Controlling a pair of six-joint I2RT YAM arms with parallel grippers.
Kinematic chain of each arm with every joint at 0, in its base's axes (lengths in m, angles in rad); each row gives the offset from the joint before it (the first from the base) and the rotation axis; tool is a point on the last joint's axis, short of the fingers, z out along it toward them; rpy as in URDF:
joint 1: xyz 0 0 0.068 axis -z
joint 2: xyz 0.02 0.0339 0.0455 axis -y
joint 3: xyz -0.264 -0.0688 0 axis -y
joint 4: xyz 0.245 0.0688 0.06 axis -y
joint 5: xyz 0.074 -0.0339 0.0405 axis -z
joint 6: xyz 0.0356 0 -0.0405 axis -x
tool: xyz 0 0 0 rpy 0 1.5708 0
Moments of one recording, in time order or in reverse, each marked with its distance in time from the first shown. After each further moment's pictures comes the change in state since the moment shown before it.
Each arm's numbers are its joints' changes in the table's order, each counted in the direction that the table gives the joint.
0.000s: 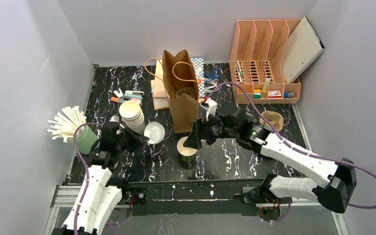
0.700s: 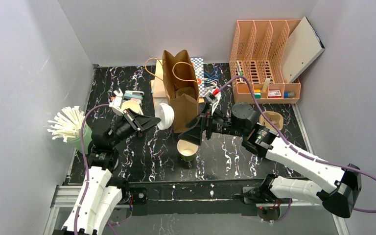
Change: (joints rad) left arm 0.000 0.018 0.000 0.661 0.510 0.253; right arm -0.030 0.060 -0.040 0.372 -0.091 -0.008
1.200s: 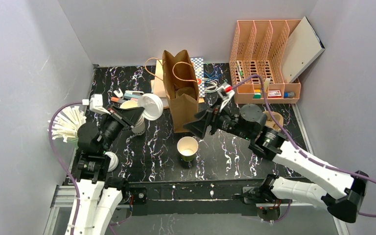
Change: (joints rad) left arm 0.000 0.074 0.191 -0.168 -0.301 -0.381; right arm -0.014 0.047 0.011 -0.008 0.196 0.026
